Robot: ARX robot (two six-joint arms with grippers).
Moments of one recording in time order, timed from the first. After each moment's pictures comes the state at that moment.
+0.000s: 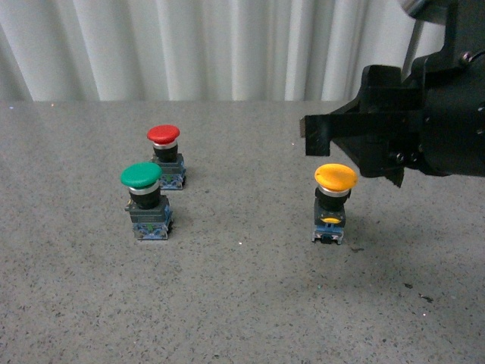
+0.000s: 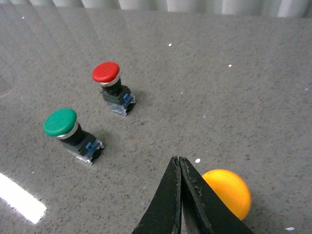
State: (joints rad) left arm 0.00 0.01 0.01 0.00 0.00 0.00; right arm 0.43 1.51 0.72 0.43 -0.14 0.14
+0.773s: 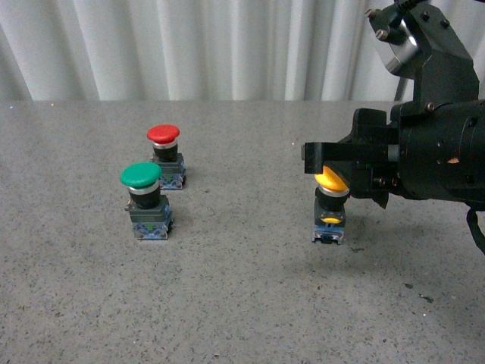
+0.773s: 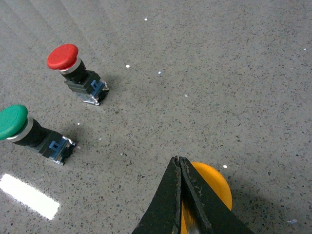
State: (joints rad) left arm 0.00 0.01 0.01 0.00 0.00 0.00; right arm 0.38 1.64 0.76 0.45 -0.17 0.21
